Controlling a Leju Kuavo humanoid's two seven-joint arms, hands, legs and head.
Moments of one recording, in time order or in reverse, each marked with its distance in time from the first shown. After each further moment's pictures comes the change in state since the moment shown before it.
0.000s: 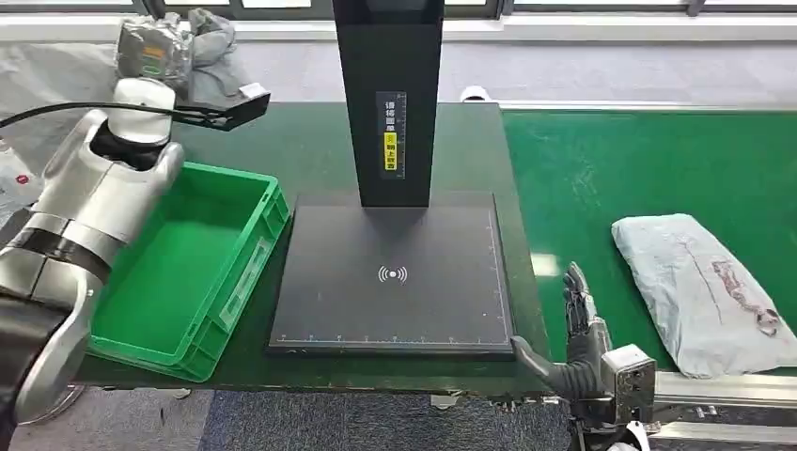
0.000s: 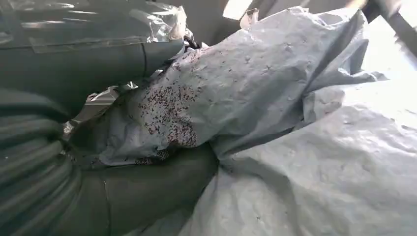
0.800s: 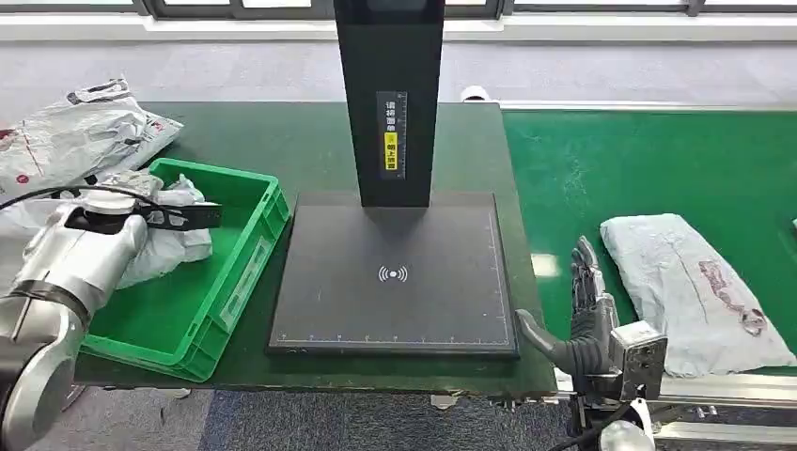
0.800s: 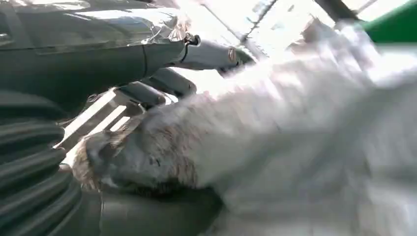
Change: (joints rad) left arm 0.190 0.065 0.239 0.240 0.001 -0.235 -0.182; right arm -0.072 0.101 -0.079 -0.026 0.056 0.078 0.049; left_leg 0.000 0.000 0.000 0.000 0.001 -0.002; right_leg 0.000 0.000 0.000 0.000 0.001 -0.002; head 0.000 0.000
